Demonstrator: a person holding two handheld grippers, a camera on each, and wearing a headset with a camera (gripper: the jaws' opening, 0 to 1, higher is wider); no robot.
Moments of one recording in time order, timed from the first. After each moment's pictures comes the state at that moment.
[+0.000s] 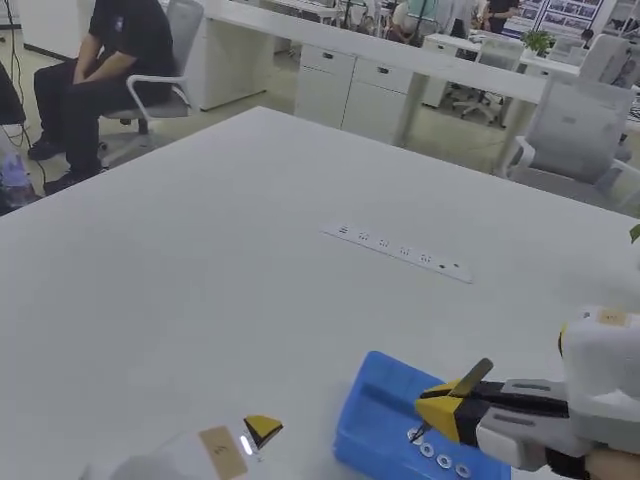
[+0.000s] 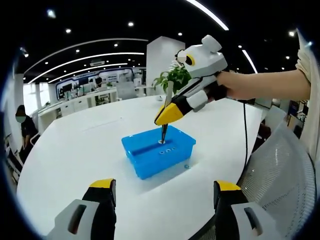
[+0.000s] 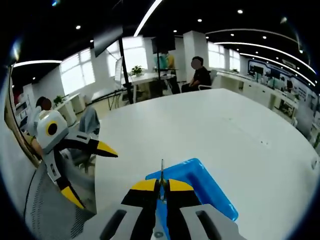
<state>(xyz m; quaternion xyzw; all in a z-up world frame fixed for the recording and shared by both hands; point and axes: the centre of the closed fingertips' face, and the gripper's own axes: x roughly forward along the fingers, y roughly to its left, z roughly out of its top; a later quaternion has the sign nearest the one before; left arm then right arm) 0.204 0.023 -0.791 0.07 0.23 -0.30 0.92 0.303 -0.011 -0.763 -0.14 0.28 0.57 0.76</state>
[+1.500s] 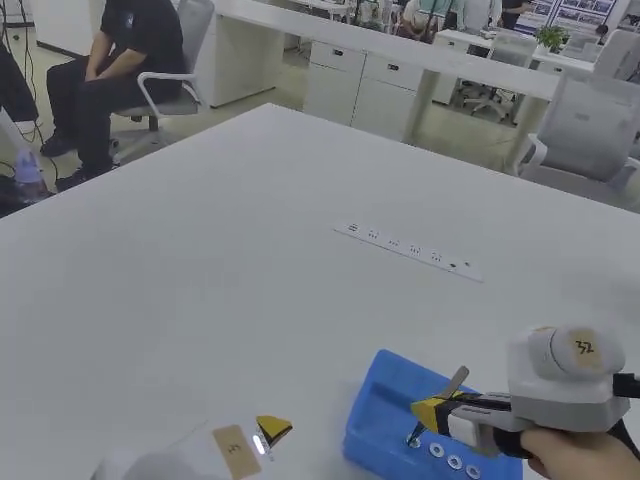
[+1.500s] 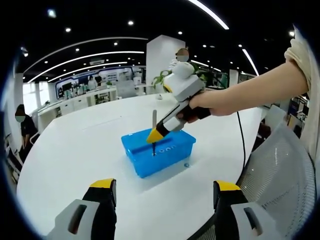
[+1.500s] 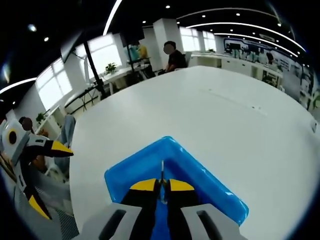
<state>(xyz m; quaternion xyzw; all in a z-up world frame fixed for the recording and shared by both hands) 0.205 0.024 -0.797 0.07 0.24 -0.30 0.92 0.349 -0.014 -0.834 -0.09 0.36 0.49 0.79</state>
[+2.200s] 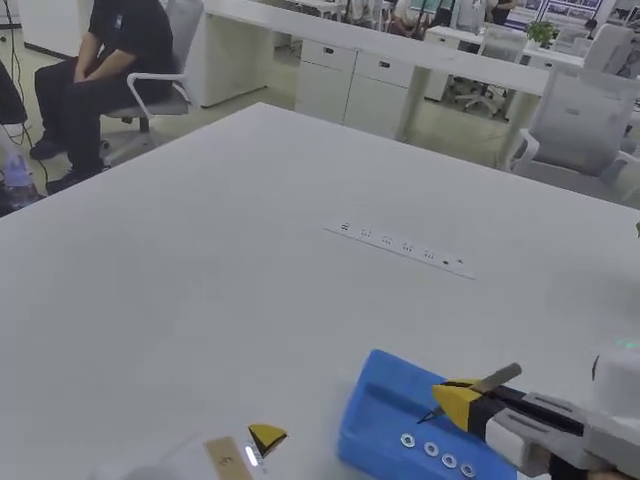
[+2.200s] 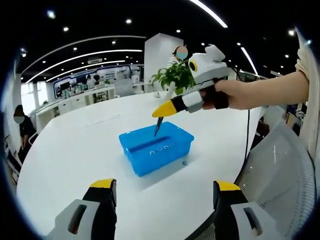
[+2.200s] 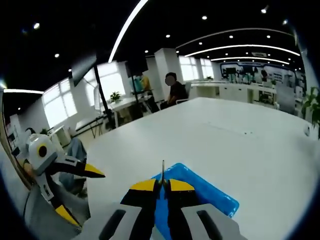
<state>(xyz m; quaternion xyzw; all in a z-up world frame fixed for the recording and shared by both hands) 0.203 0.022 -0.800 0.07 0.25 -0.30 0.92 0.314 -0.030 -0.757 -0.02 0.23 0.50 0.83</state>
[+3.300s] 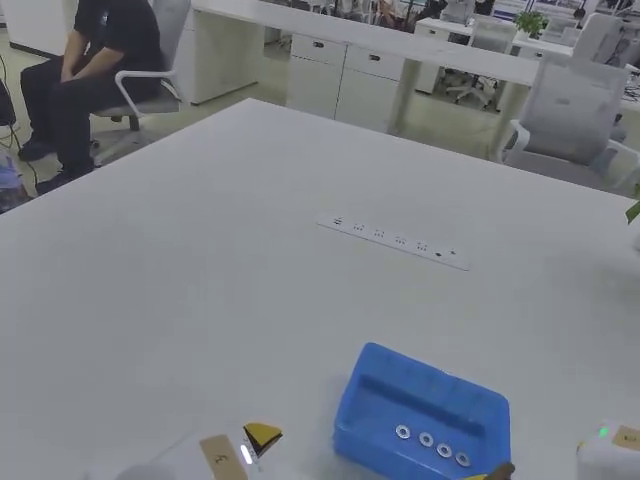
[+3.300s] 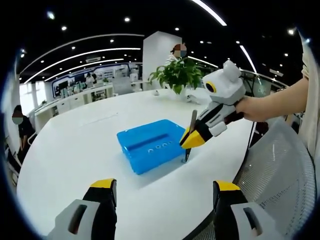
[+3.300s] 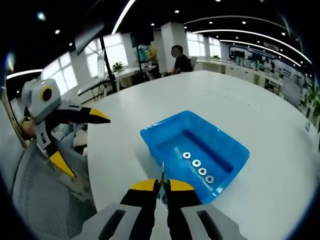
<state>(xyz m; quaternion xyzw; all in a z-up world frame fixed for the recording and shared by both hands) 0.201 0.019 -0.801 0.08 0.26 -0.31 0.91 0.265 -0.064 -0.831 -0.11 0.33 0.50 0.79</state>
